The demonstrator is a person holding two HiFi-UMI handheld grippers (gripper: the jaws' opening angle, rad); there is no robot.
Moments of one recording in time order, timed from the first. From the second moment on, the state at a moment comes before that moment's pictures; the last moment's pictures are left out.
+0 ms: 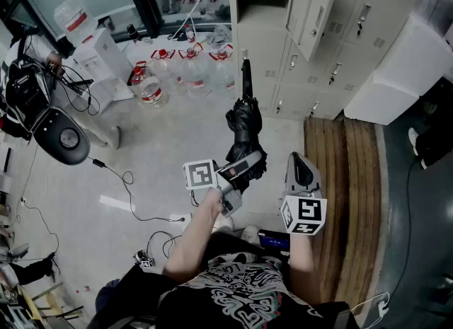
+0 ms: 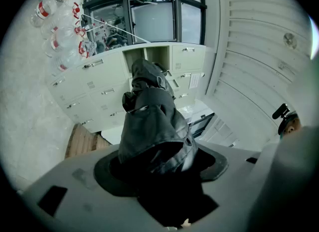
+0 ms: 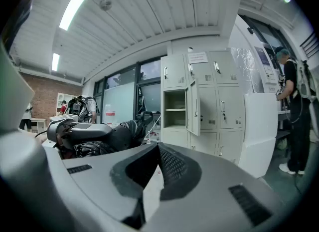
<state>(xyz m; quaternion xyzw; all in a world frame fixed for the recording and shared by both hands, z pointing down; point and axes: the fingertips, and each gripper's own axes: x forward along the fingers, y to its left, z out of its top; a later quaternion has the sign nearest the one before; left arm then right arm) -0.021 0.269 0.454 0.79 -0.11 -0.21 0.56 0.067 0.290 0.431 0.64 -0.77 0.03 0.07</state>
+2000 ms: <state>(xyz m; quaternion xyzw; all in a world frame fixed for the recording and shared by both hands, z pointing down) 0.060 -0.157 0.468 0.78 -0.06 -0.17 0.60 0.121 -0.143 0.447 0.64 -0.76 0.04 0.09</state>
